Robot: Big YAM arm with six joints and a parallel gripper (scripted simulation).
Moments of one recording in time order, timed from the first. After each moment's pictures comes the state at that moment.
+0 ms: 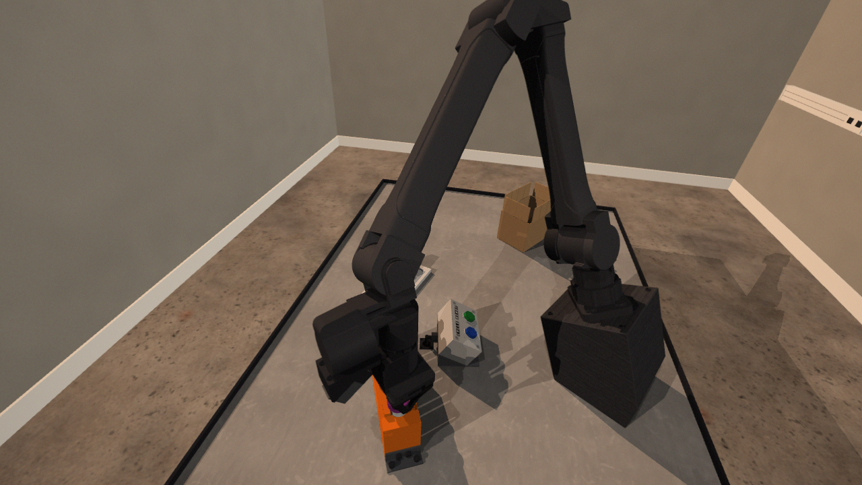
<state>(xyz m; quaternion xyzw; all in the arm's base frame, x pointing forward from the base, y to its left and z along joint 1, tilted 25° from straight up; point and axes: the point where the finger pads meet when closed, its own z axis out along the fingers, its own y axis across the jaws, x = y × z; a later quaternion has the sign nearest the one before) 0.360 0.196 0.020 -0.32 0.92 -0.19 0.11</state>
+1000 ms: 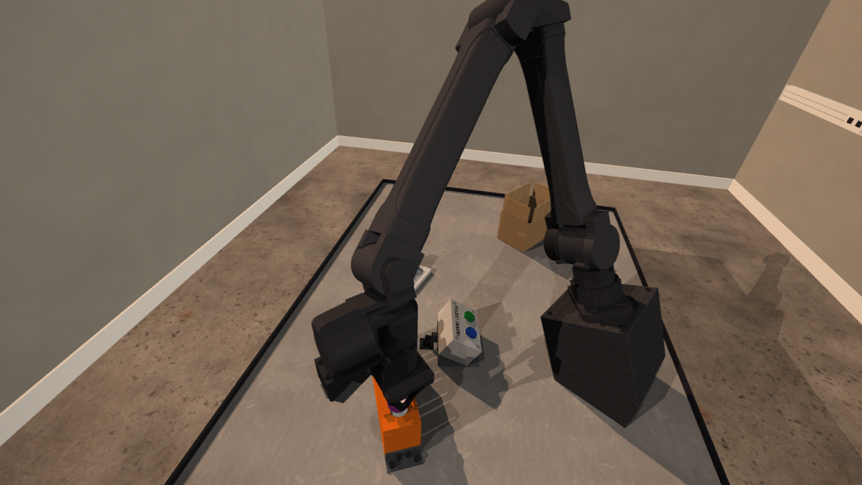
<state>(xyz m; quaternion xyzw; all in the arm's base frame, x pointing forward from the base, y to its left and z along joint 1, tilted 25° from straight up) 0.360 0.198 0.022 -0.31 0.93 -0.19 0.11</state>
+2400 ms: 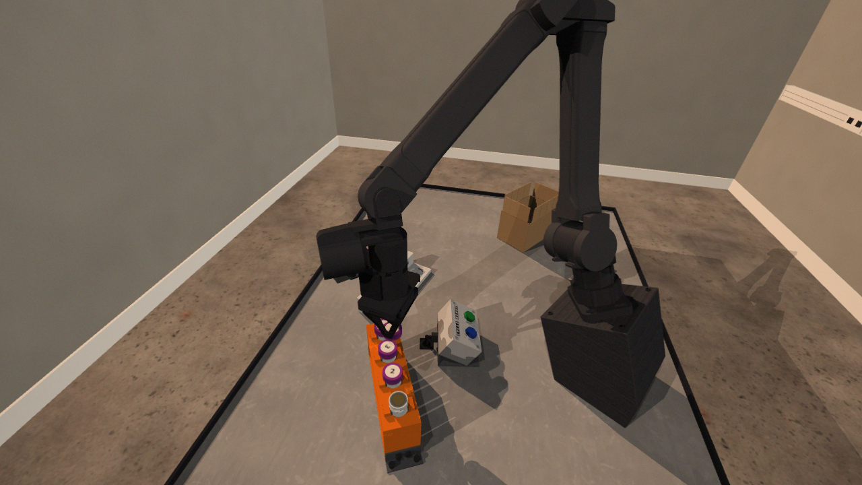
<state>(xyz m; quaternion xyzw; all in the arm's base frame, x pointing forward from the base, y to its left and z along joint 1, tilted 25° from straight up) 0.367 0.102 0.090 0.15 0.96 -0.11 0.18</state>
